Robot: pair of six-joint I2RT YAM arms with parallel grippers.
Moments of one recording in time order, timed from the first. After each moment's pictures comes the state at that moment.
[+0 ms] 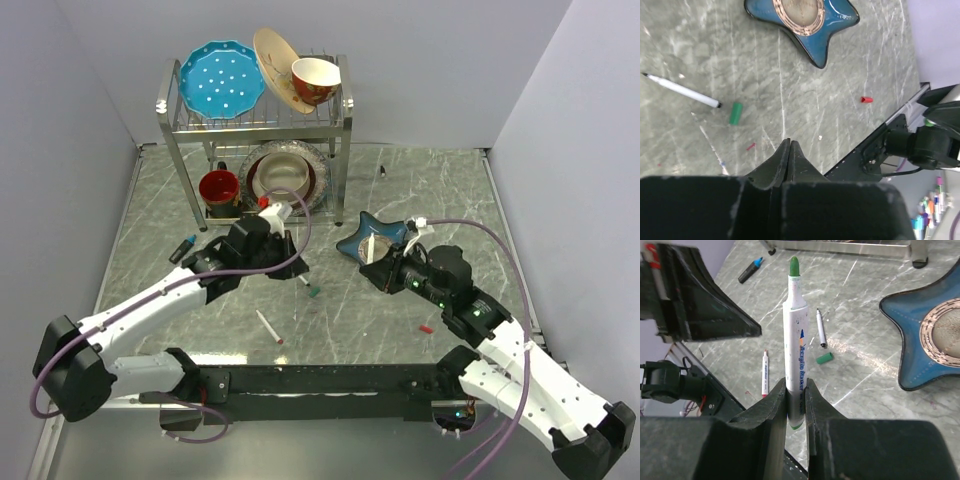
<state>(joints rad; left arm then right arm) -0.73 1.17 0.86 -0.26 0.17 -0.66 0.62 0.67 0.60 -0.24 -0.16 0.52</state>
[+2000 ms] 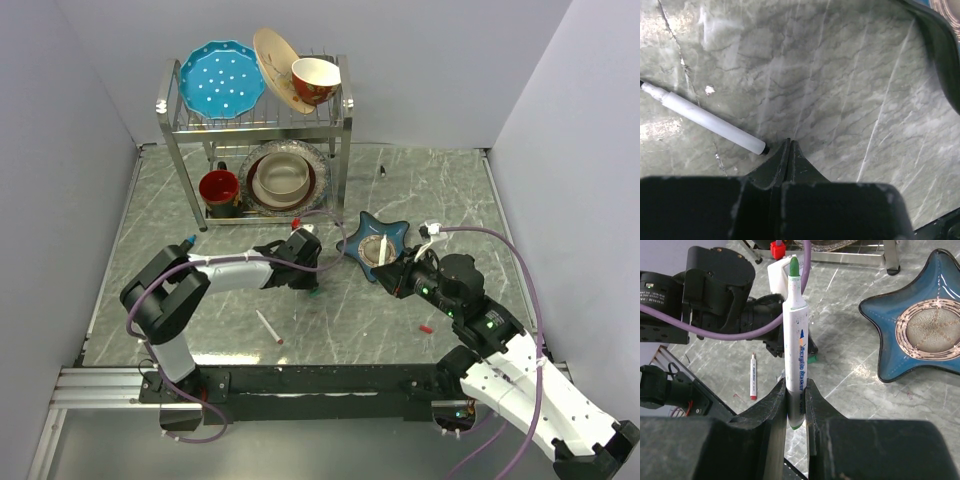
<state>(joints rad) -0.82 1.73 0.95 -0.16 -0.05 -0.74 0.62 0.56 0.60 -0.33 -0.09 0.49</state>
